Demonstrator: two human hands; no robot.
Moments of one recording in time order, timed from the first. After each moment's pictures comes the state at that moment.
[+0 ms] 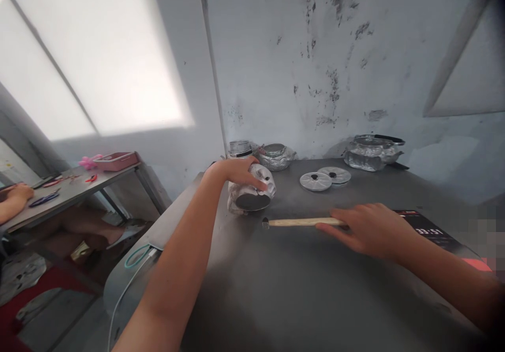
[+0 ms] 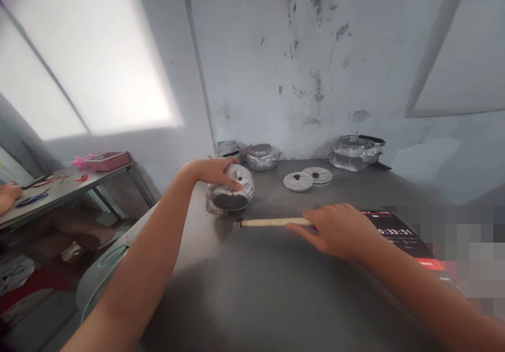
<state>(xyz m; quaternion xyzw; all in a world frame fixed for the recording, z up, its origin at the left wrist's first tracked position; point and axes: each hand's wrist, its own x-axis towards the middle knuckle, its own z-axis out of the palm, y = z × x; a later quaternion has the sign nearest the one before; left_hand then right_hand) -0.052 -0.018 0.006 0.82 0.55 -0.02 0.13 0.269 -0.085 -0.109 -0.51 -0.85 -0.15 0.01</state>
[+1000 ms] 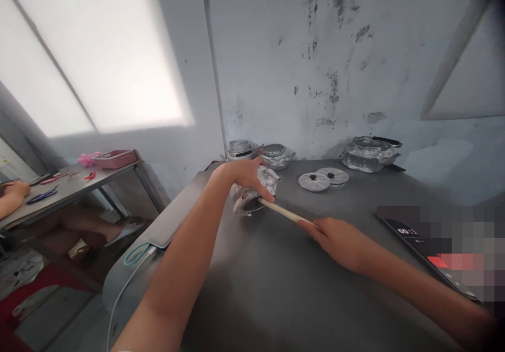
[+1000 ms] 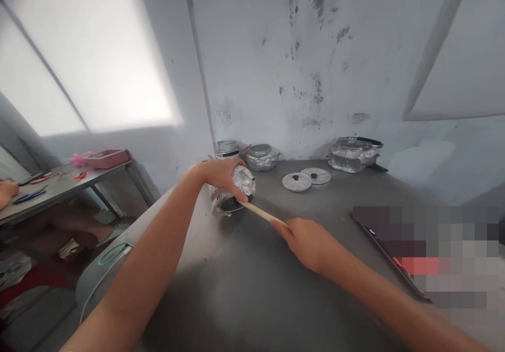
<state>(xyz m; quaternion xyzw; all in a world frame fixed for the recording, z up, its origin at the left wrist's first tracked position) -0.031 -0.031 0.006 0.82 0.56 -0.03 0.11 0.217 -0.108 -0.107 -0.59 -0.78 0.18 0.07</state>
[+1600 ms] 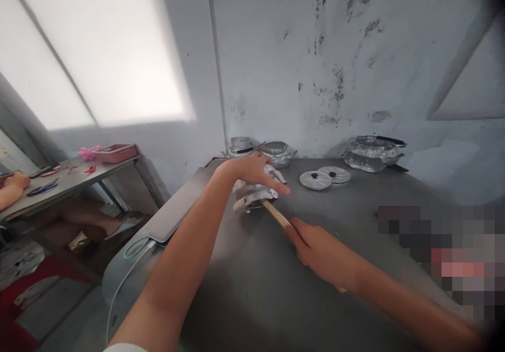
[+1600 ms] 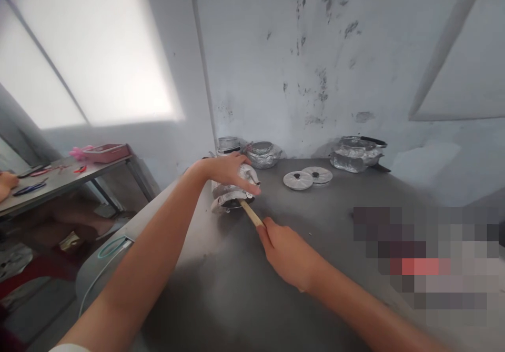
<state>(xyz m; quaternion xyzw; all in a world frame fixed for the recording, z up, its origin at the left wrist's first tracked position) -0.028 -0.030 0.003 0.84 0.53 -0.04 0.11 0.181 -0.132 -0.107 -0.53 -0.78 0.31 0.12</state>
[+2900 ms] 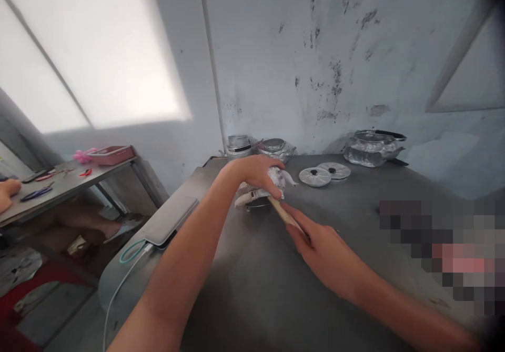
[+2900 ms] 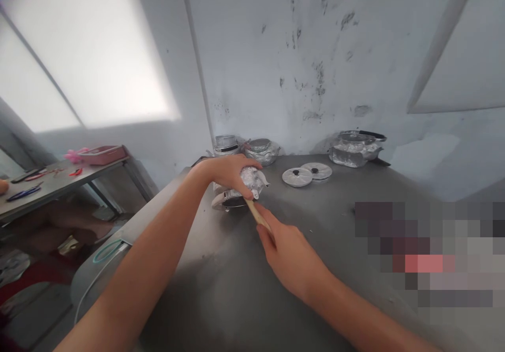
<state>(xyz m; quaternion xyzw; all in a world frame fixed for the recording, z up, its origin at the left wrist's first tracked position) -0.010 -0.030 0.003 0.89 0.45 -0.05 0.09 0.182 -0.144 -0.117 -0.51 -0.78 0.27 0.25</state>
